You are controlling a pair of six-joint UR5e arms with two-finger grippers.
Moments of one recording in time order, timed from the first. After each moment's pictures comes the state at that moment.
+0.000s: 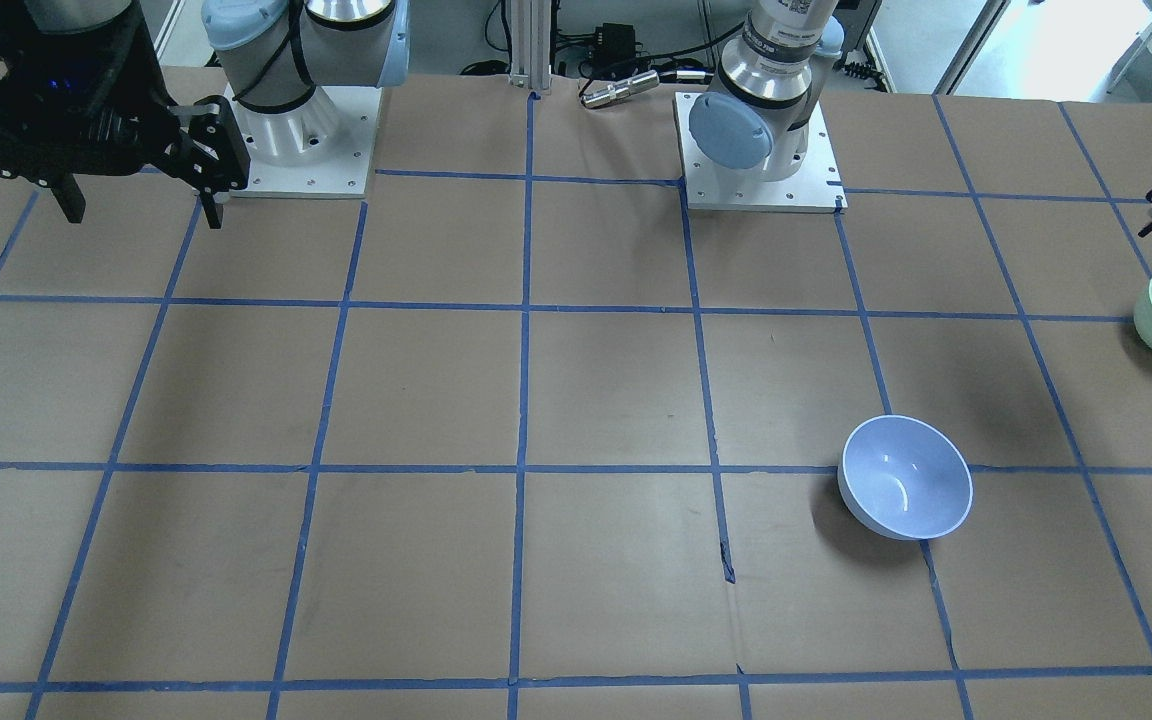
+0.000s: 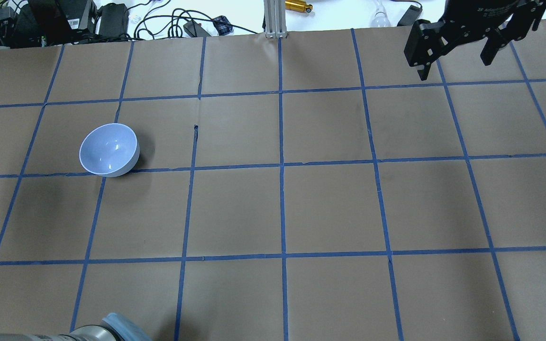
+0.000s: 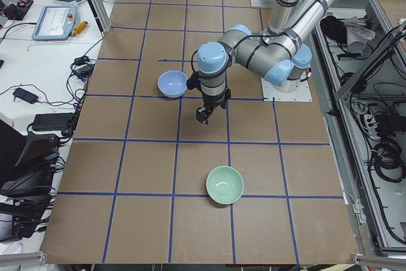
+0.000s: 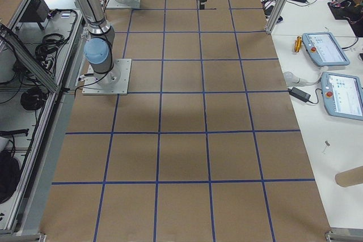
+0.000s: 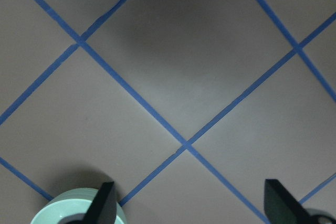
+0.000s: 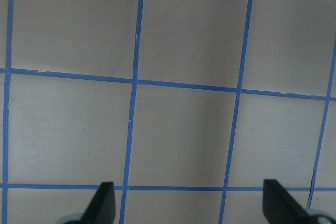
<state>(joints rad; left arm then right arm) -0.61 -1.67 -1.74 -1.28 1.67 1.83 1.60 -1.53 1.37 -1.45 -1.74 -0.09</state>
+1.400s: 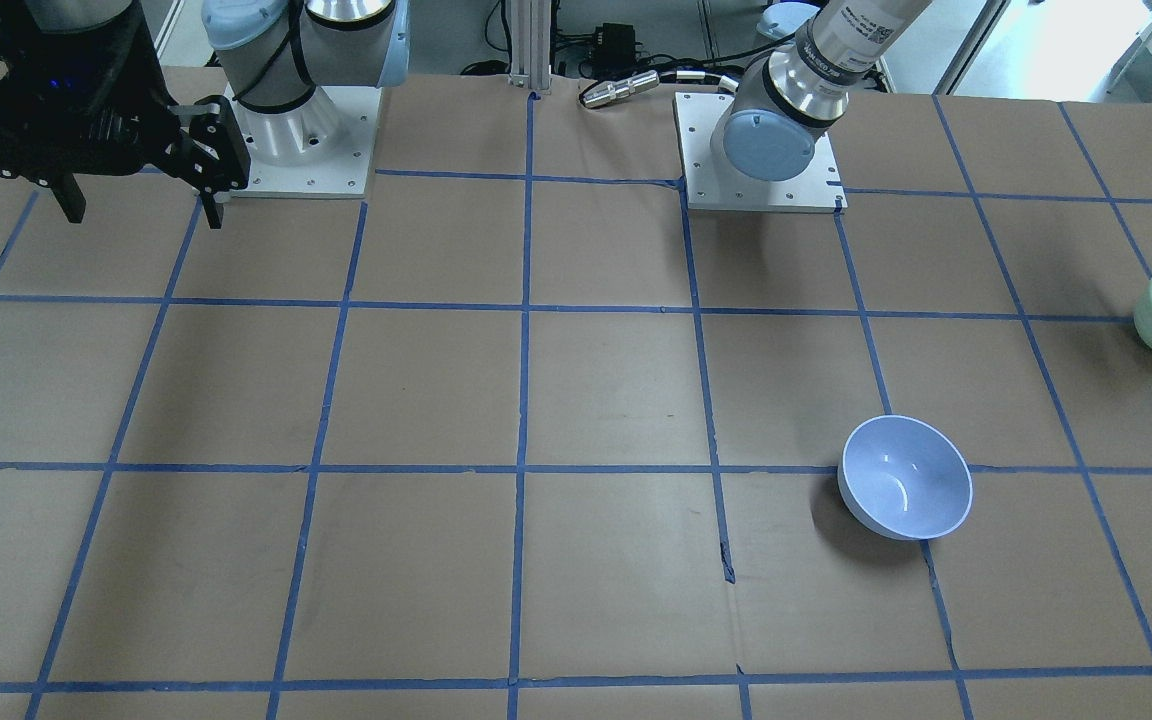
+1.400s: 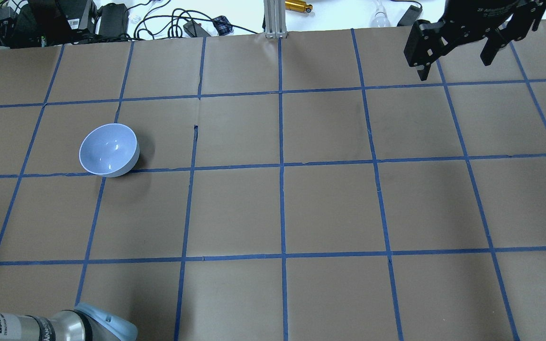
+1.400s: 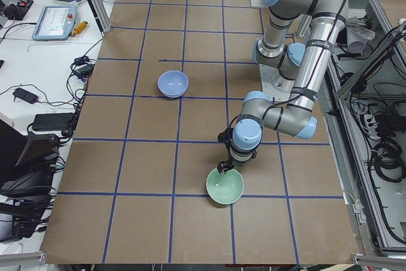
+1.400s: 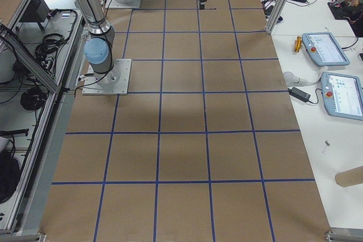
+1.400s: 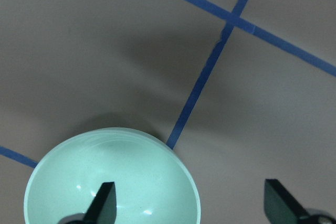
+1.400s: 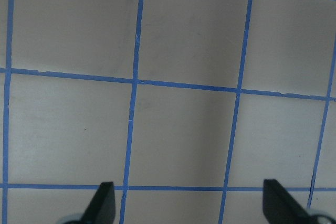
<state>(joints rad) -0.33 -1.90 -1.77 -1.01 1.59 2.39 1.60 -1.53 1.37 -1.45 -1.74 -0.09</state>
